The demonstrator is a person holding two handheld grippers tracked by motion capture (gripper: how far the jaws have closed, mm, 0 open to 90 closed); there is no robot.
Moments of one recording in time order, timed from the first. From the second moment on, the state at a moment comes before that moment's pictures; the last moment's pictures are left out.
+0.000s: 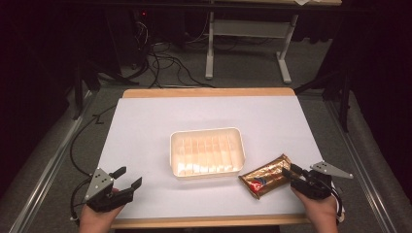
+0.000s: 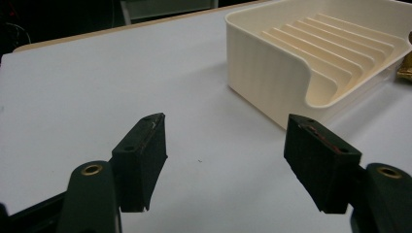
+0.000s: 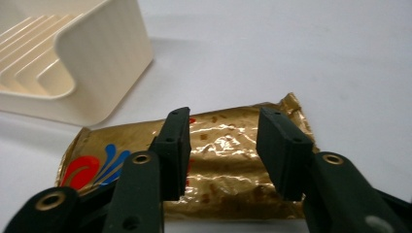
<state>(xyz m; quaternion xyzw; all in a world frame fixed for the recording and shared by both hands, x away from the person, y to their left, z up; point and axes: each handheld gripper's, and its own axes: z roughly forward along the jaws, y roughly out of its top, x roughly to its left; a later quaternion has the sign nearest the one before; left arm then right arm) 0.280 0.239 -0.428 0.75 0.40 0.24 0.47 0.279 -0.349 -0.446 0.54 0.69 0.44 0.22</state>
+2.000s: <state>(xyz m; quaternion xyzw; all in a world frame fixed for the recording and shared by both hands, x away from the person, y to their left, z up) 0.278 0.241 -0.430 0.76 0.39 0.23 0.47 0.297 -0.393 -0.485 0.66 0.57 0.50 0.02</state>
